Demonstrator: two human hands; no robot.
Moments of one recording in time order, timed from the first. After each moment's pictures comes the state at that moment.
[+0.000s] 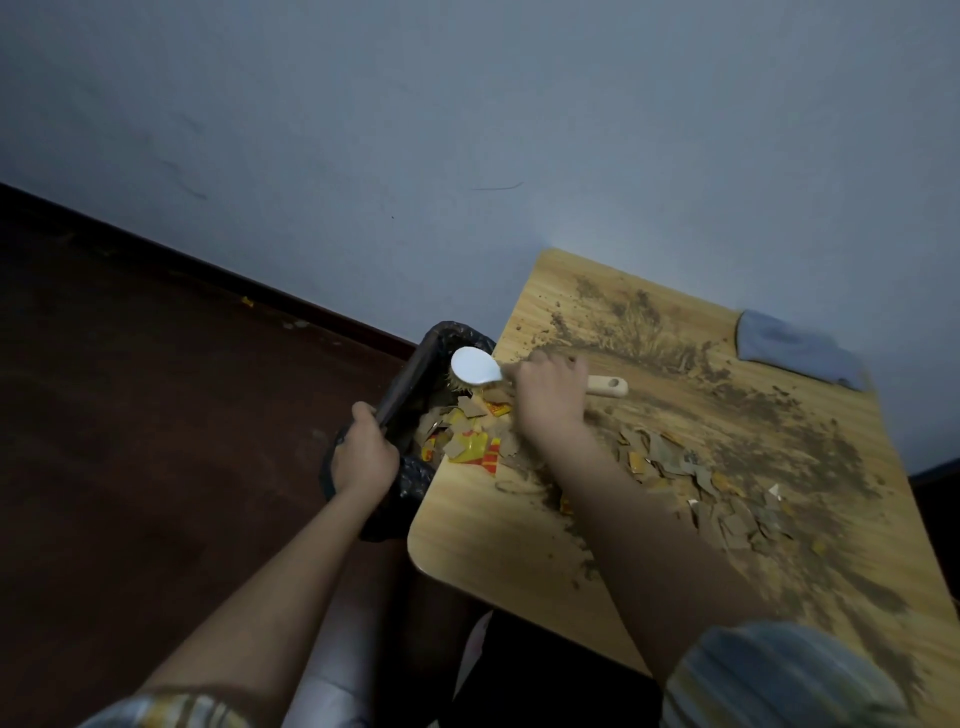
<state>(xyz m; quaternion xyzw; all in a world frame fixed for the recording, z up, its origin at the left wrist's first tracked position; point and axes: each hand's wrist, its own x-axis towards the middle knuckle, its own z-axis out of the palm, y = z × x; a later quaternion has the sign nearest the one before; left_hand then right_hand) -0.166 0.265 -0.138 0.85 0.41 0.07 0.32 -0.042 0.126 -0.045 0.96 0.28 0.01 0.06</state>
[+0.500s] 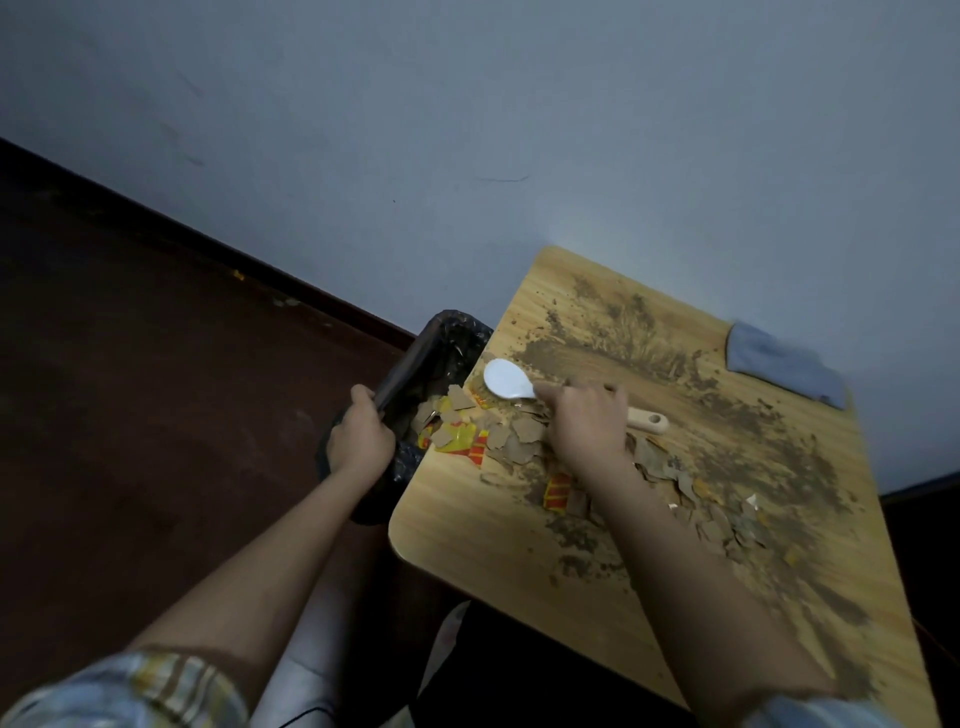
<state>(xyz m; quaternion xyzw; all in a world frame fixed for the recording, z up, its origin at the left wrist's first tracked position) -0.158 0.260 -0.143 0.84 0.40 0.07 0.35 -0.039 0.070 -0.048 0.96 0.26 -0.01 0.07</state>
